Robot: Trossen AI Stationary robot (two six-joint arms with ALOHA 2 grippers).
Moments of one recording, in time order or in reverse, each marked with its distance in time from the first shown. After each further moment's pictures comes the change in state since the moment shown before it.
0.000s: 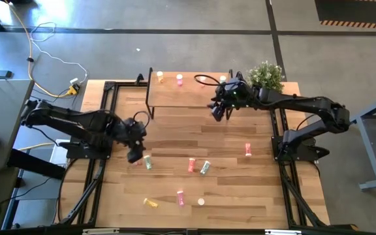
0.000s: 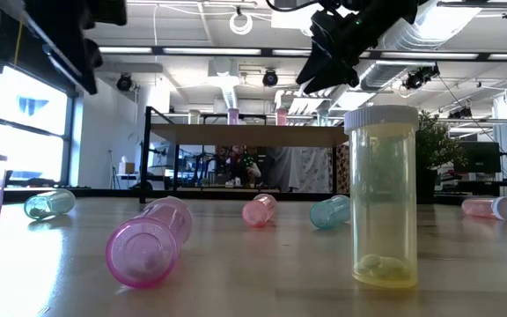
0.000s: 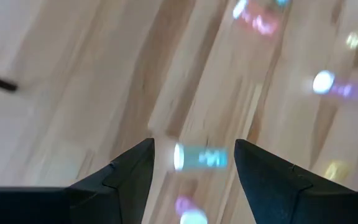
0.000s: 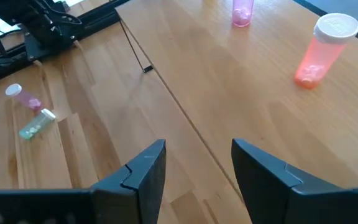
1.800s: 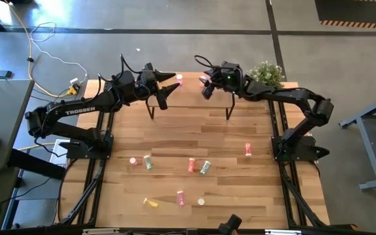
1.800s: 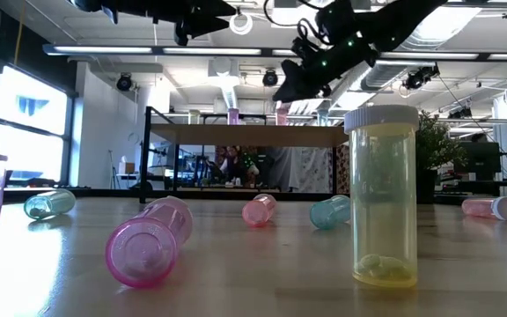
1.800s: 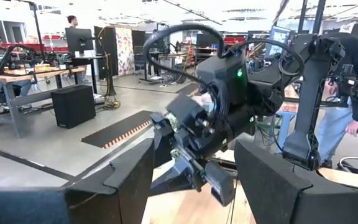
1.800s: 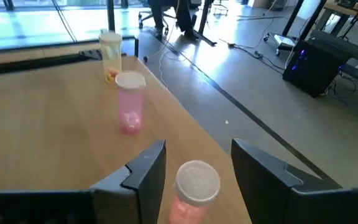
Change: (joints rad) left arm 0.612 0.163 0.000 1.312 0.137 0.551; right arm -0.193 0.228 0.000 0.547 0.097 -0.343
